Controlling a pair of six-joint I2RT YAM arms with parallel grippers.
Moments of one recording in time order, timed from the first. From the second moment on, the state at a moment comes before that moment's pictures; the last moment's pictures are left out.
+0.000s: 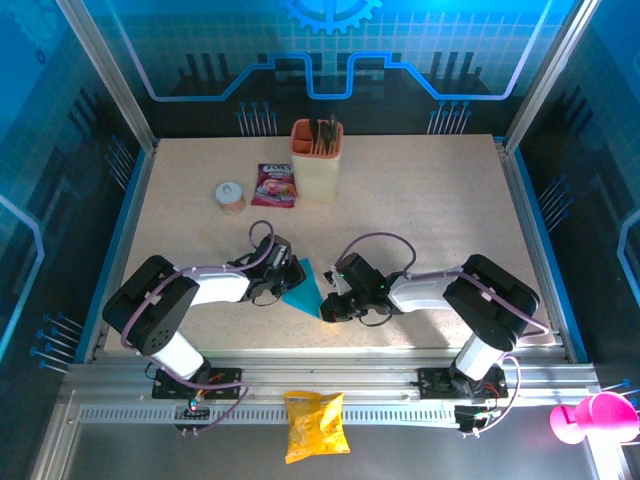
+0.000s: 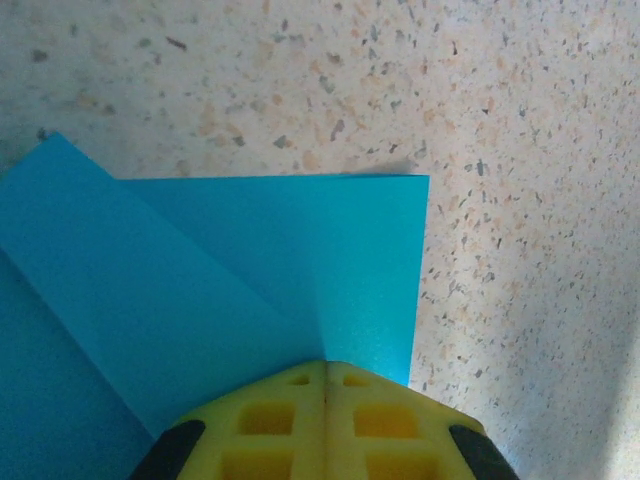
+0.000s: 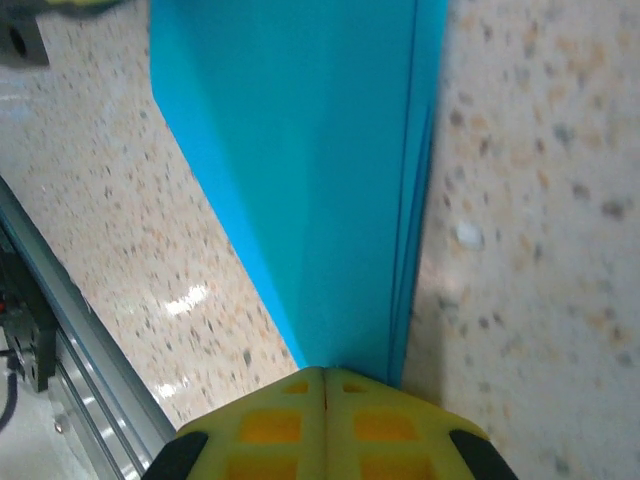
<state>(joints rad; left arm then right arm) -0.55 1.60 0.60 0.10 0.15 -1.09 0.86 1.66 0.65 0.02 -0.44 0.68</state>
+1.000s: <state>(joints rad) -0.51 1.68 0.66 0.15 0.20 -1.02 0.76 1.55 0.62 -0.07 -0.45 0.82</state>
